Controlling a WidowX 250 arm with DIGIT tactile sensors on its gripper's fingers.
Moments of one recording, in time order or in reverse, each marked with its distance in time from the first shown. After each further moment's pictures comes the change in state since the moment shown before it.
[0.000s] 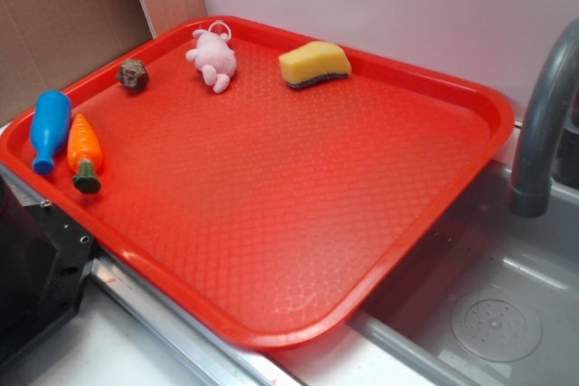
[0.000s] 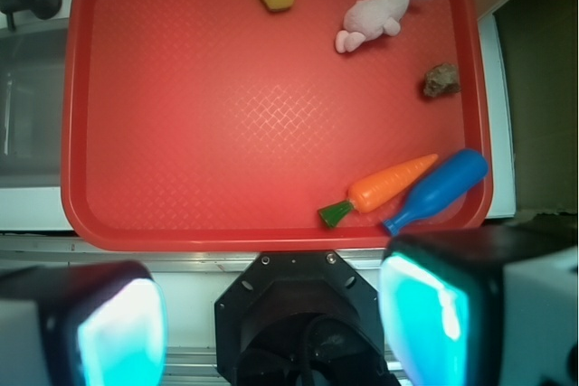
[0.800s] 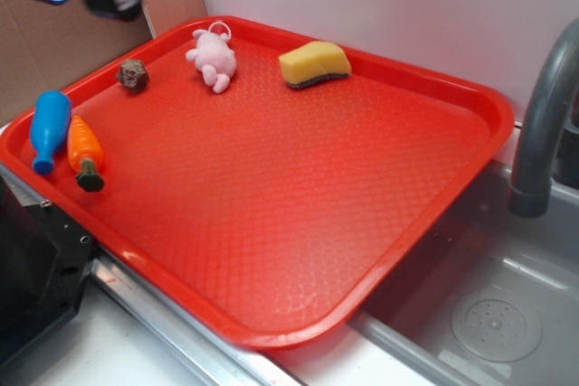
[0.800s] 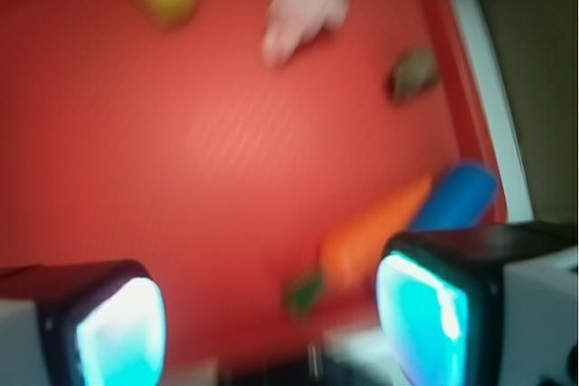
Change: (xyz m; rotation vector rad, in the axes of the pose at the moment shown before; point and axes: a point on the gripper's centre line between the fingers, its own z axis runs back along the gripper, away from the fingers) arm 0.061 0.064 -0.096 0.080 -0.013 0.311
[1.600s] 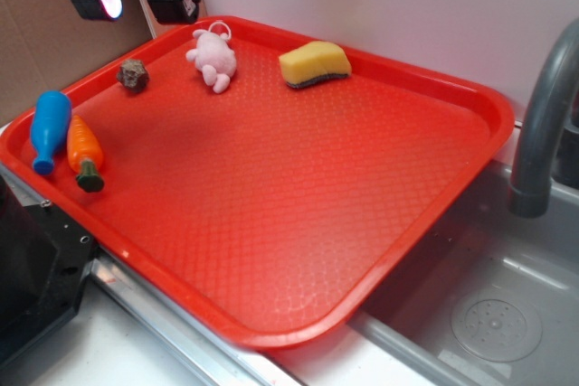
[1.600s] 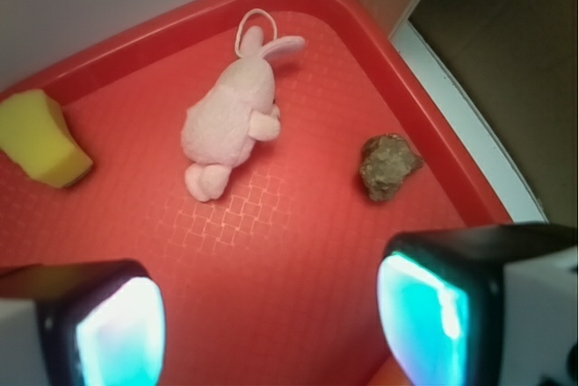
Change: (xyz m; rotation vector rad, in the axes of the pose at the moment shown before) arm 0.044 0.017 -0.033 0.027 -0.154 0.179
